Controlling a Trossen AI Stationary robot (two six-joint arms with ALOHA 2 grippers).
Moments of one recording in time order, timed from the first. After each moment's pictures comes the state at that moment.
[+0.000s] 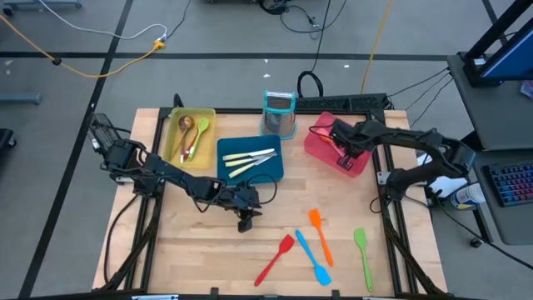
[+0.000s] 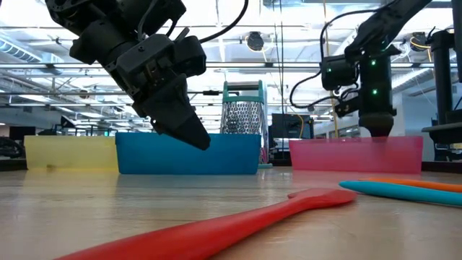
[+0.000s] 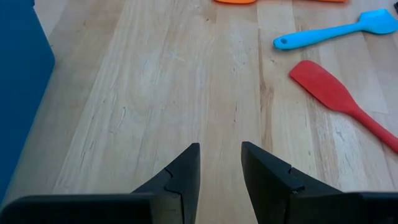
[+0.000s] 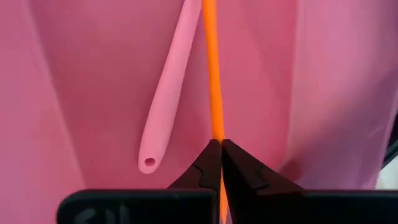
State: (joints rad) left arm -0.21 1.71 0.80 0.19 -0.05 -0.35; right arm -0.62 1.34 0.74 -0.92 0.31 0.00
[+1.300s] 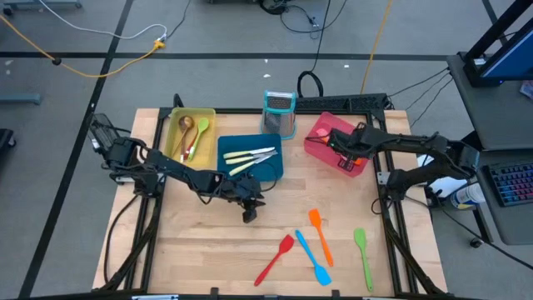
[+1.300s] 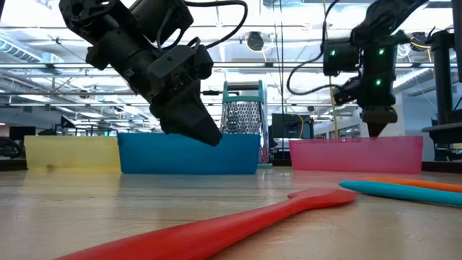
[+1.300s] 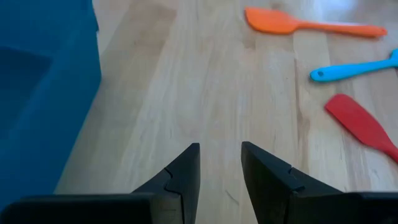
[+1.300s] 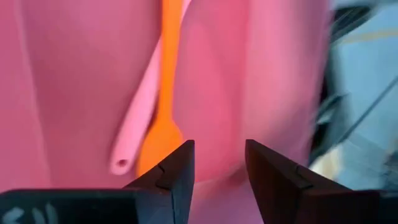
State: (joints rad) left arm -0.12 1.71 0.80 0.22 -0.05 -0.36; right arm -0.44 1.28 0.75 -0.96 0.54 0.01
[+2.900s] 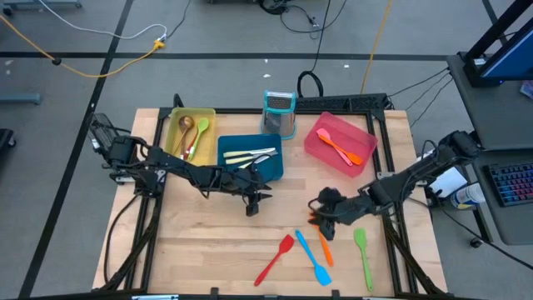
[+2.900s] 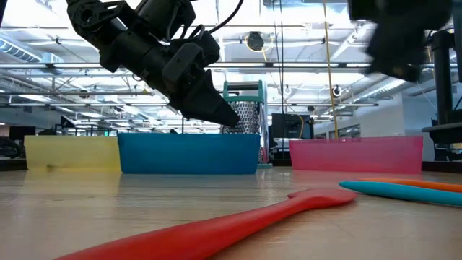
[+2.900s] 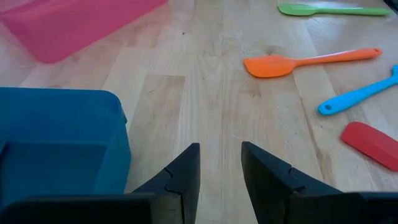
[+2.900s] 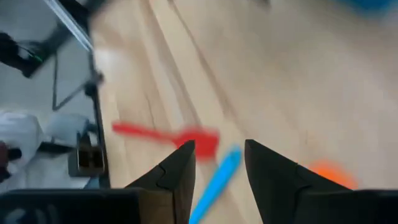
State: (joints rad) left arm -0.07 1.71 0.80 0.37 -0.05 -0.11; right arm 0.50 1.23 0.75 -0.27 0.24 1.00
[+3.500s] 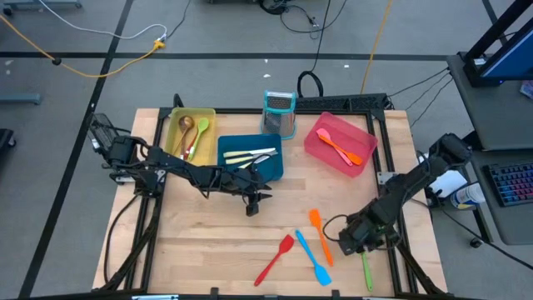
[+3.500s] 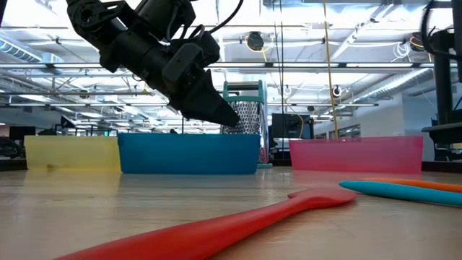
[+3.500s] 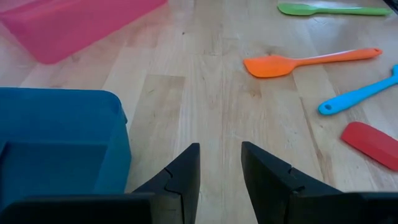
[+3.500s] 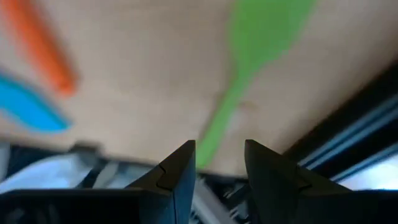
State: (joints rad) left arm -0.07 1.71 0.80 0.37 -0.05 -0.11; right arm 0.69 1.37 0.75 -0.72 -0.50 2.02
